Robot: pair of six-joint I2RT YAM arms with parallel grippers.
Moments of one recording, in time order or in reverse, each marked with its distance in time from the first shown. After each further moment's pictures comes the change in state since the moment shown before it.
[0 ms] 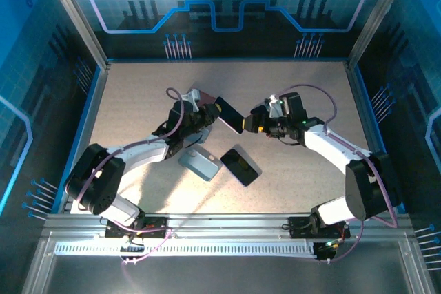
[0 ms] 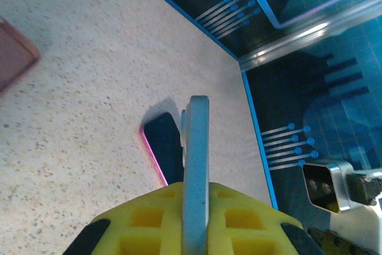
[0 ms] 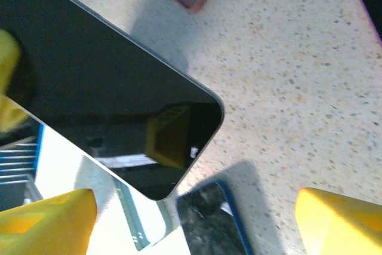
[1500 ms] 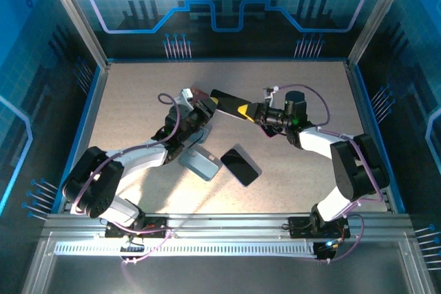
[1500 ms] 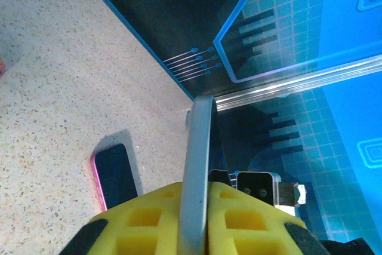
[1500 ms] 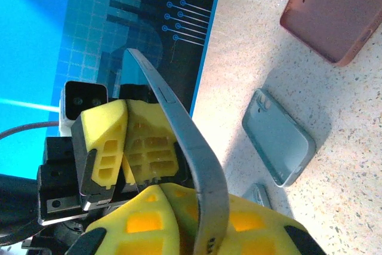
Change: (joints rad) left arm -0.020 -0.027 -0.046 0.169 -0.095 -0.217; right arm -0.037 0.158 -0.092 0.749 -0.301 0.477
